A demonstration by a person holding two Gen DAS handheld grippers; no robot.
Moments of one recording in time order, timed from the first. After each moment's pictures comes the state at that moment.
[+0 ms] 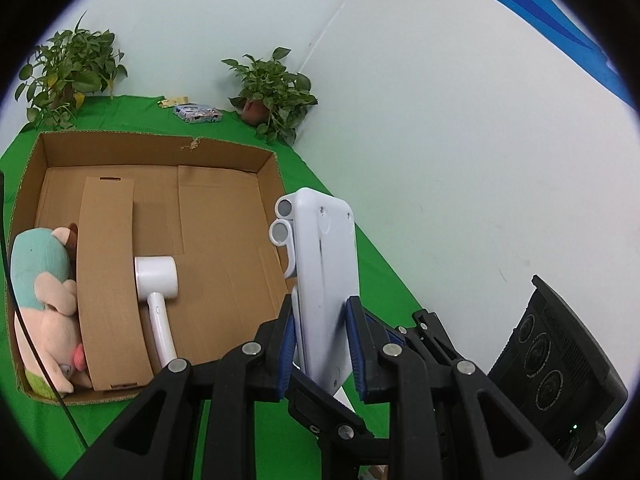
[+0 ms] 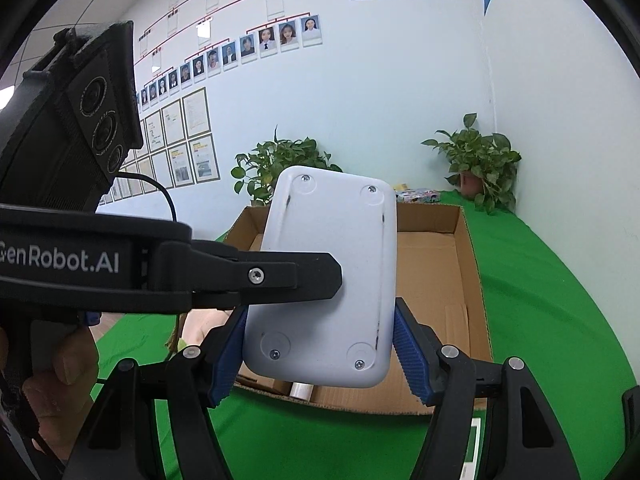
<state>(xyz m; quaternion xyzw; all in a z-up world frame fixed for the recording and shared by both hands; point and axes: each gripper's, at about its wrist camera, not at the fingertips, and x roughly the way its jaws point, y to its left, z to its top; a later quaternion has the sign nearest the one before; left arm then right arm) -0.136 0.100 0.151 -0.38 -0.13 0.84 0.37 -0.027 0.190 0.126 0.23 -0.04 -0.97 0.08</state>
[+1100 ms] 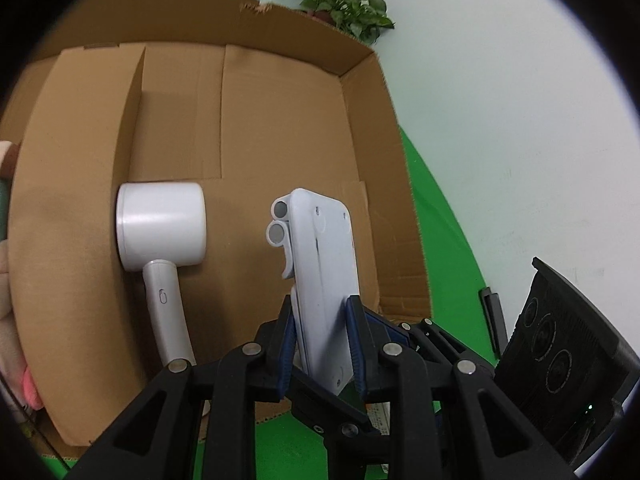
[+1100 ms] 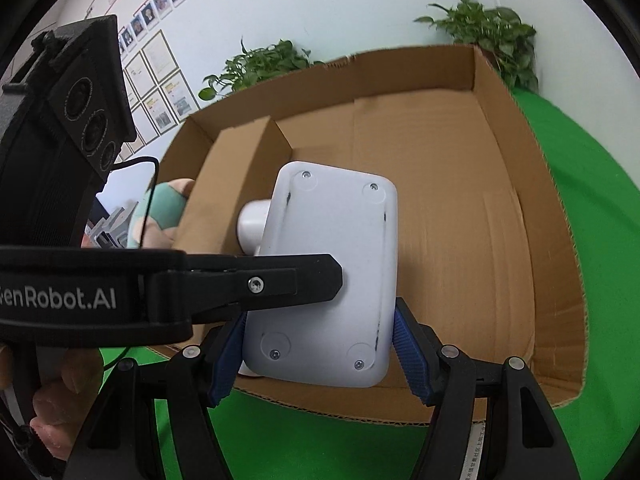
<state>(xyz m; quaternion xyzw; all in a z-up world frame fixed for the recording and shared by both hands) -0.241 0.134 0.015 -0.52 -0.12 0.78 0.32 -0.166 0.234 -0.017 0.39 -0.12 -0.91 0.10</state>
